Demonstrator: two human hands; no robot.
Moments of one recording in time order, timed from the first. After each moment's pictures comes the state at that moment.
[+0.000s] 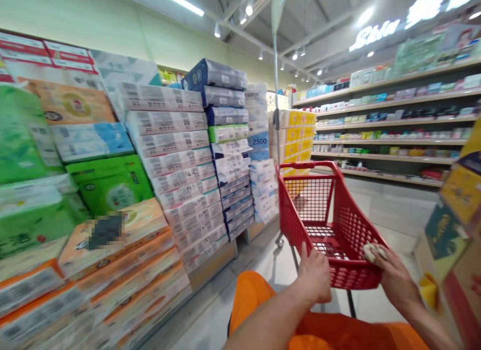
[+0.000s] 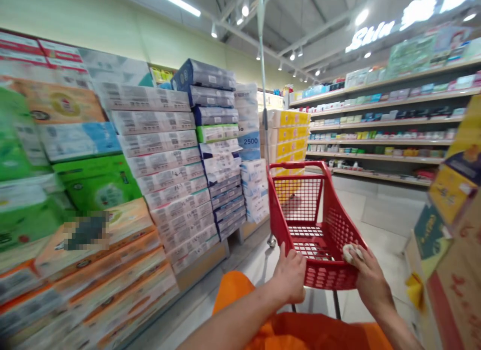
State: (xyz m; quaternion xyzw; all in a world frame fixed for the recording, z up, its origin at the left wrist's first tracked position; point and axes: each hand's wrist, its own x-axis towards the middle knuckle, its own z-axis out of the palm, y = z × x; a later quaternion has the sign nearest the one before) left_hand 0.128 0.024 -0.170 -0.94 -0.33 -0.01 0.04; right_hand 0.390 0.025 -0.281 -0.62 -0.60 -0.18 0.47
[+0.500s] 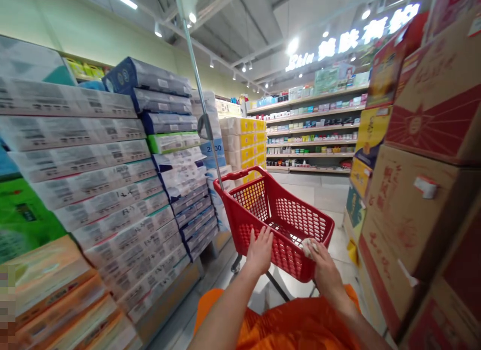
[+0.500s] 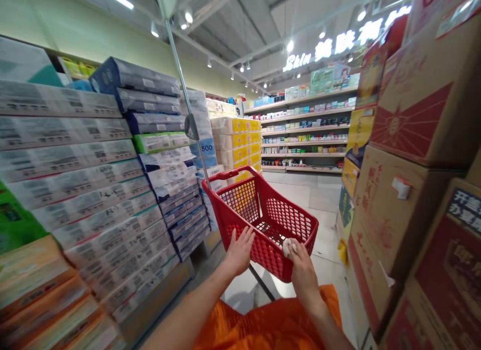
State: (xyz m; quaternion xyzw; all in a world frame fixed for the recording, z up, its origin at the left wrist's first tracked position) left_hand 0.129 0.077 -0.161 -0.94 -0.33 -0.02 0.08; right_hand 0.316 -0.020 -0.264 -0.67 -0.57 -0.19 0.43
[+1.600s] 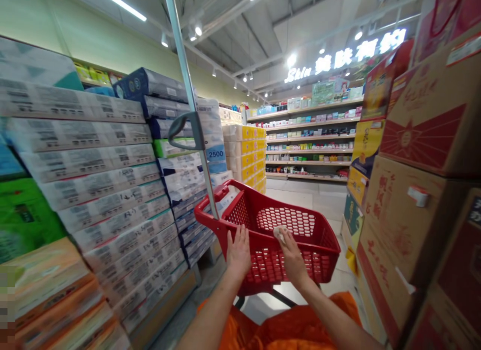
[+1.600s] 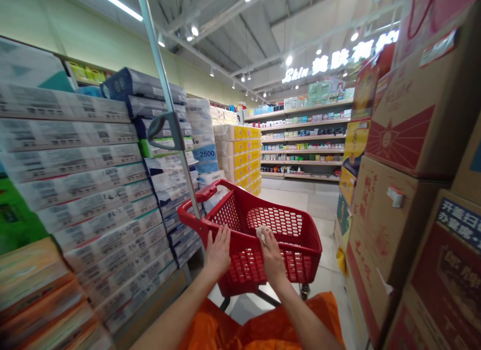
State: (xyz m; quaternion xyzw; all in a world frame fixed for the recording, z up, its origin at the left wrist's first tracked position) left_hand 0.073 0.084 -0.138 -0.86 -0.48 -0.05 0.15; right_hand 0.261 0.034 -0.224 -0.59 -0.64 -0.23 0.44
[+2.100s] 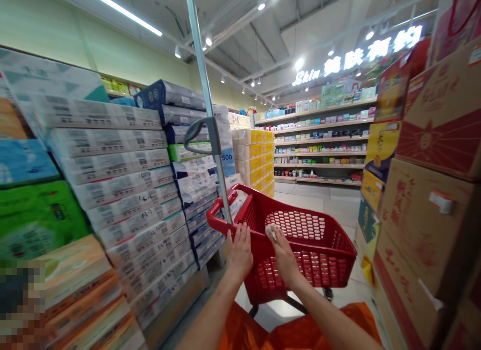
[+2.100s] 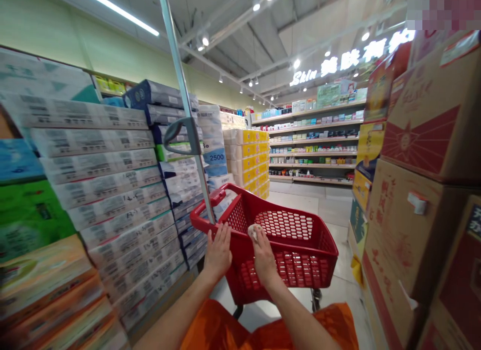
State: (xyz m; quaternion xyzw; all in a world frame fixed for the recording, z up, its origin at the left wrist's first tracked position) left_hand 0.044 0.089 -0.128 -0.84 -0.49 -0.15 0.19; right_hand 0.207 0.066 -0.204 -0.54 -0.65 -0.16 0.50
